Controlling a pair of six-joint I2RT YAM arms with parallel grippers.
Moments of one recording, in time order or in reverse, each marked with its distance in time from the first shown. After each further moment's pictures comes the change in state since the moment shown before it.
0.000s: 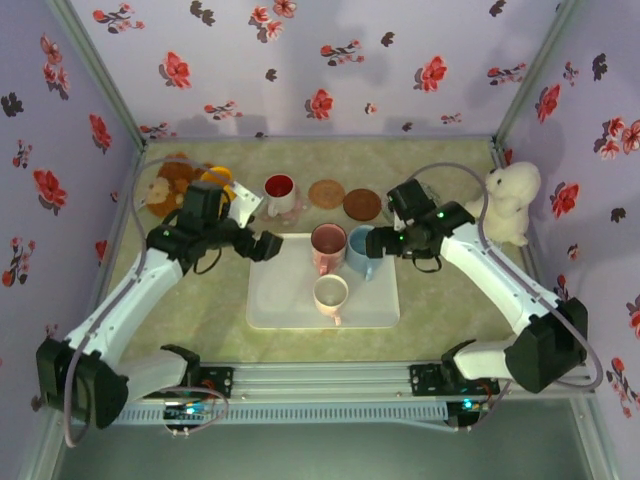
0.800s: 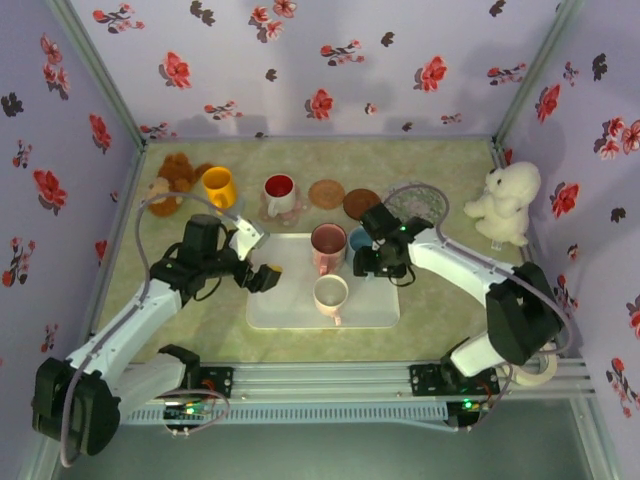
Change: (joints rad) left arm 0.002 -0.105 -0.289 0.190 0.113 0.105; right arm 0.106 0.187 -0.137 0.213 -0.004 0.156
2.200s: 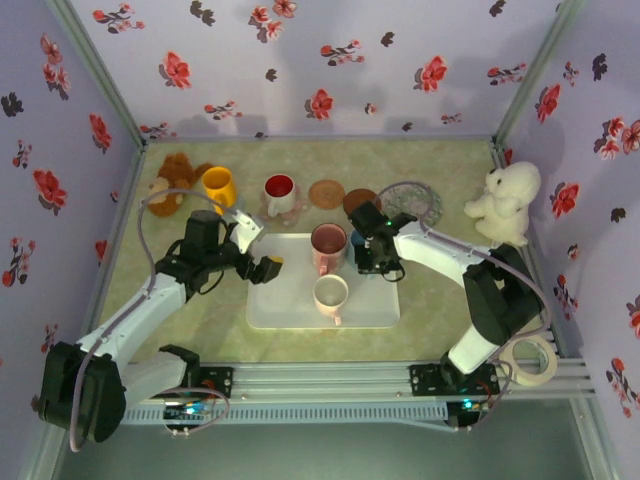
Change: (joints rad) left arm 0.031 0.065 -0.026 0.143 0.000 0.003; right arm 0.007 0.128 0.057 0.019 0.058 -0.040
